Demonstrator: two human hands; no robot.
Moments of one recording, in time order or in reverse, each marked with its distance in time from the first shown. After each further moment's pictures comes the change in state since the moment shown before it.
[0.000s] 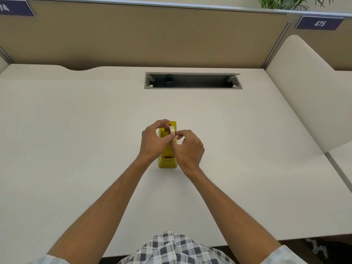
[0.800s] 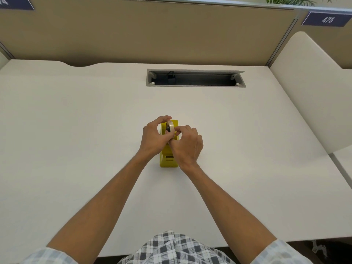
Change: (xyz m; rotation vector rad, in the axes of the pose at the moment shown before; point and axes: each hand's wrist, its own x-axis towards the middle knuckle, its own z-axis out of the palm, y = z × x) left_hand 0.012 -0.003 -0.005 0.046 -0.021 0.031; right_hand 0.011 -0.003 0.021 -0.134 0.058 -0.082
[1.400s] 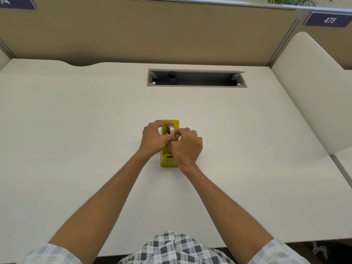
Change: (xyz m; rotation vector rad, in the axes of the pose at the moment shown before) left_hand 0.003 -0.003 -0.001 0.060 -0.045 -0.105; right_hand -0.003 0.003 0.008 -0.073 -0.064 0.030
